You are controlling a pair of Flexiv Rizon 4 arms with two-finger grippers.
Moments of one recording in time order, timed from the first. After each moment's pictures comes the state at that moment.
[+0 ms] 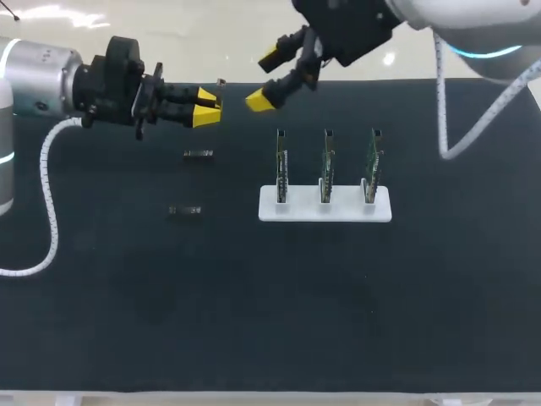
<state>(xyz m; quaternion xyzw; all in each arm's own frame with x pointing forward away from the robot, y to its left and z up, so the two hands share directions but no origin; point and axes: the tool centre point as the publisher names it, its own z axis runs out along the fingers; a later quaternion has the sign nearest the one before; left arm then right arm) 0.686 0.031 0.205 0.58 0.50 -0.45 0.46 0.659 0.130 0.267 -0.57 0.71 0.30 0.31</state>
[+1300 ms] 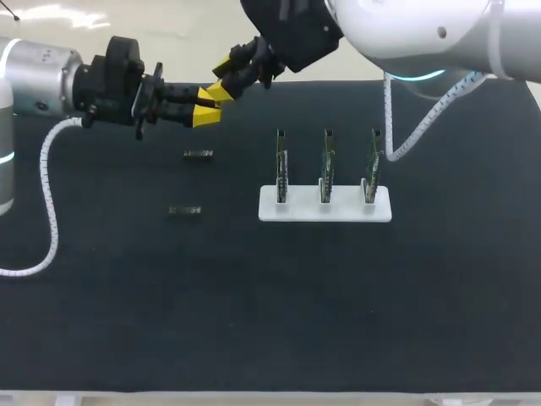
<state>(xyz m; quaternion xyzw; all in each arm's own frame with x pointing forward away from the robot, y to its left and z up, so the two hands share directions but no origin) 0.686 0.031 0.205 0.58 0.50 -0.45 0.46 0.687 0.184 0.249 -0.58 0.68 0.30 0.34</state>
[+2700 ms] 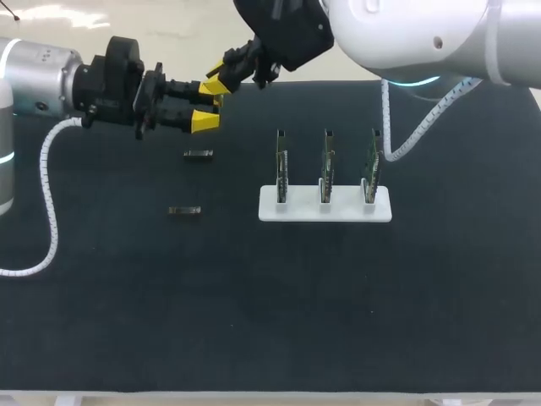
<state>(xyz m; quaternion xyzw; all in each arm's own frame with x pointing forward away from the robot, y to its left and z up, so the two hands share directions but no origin) 0.686 0.032 0.205 0.58 0.50 -0.45 0.46 0.683 0.189 0.253 -0.59 0.68 0.29 0.34</state>
